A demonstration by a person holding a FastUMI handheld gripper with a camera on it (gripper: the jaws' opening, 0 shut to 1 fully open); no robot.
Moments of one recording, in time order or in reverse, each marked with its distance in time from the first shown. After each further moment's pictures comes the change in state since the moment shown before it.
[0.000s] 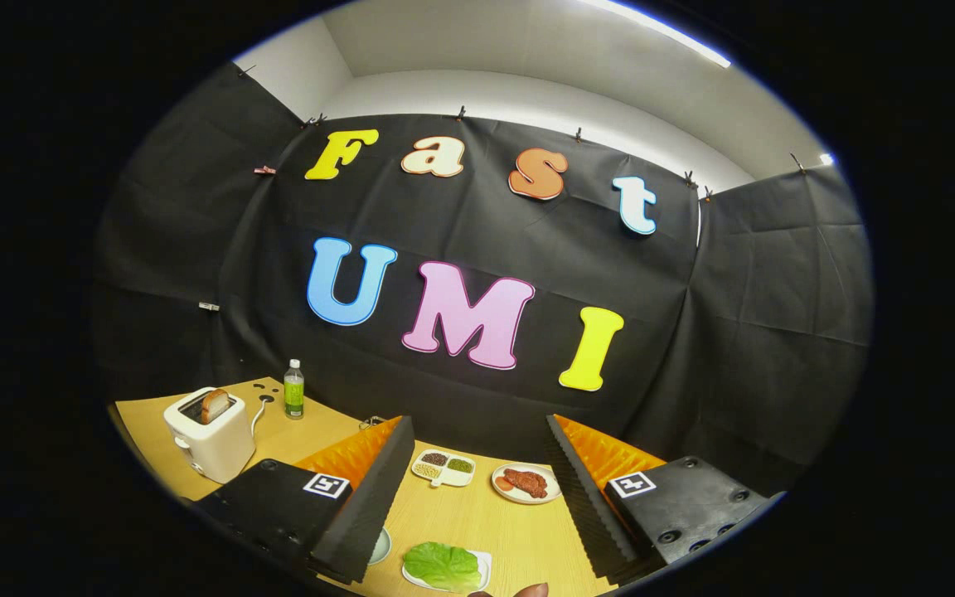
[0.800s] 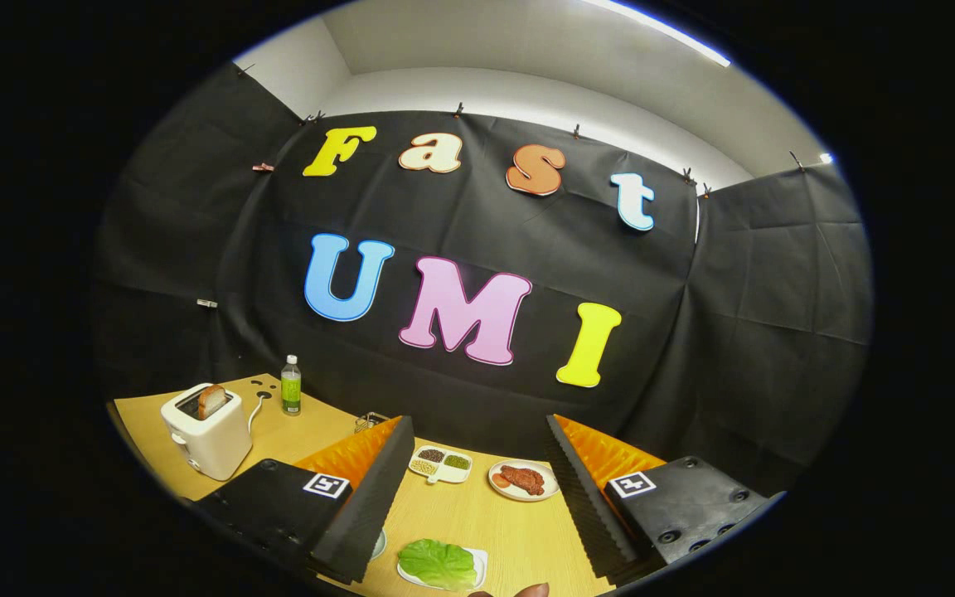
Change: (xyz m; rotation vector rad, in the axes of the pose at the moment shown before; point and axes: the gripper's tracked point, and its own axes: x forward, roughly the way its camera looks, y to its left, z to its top) arm 0.002 -0.007 -0.007 0.002 0.016 0.002
